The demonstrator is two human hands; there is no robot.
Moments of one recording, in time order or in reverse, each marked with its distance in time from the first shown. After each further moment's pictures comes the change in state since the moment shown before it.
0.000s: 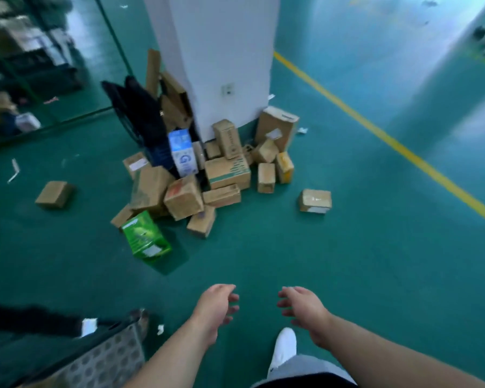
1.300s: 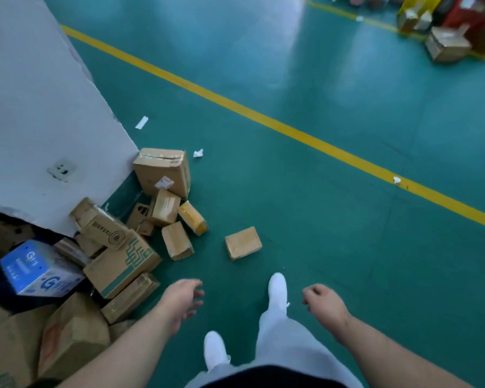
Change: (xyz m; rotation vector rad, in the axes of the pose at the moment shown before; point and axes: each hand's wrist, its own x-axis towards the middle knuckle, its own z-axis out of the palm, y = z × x) left_hand 0.294 0.432 0.344 0.521 -0.152 -0.052; right_hand 0.256 -0.234 -0.384 0.102 0.450 0.183
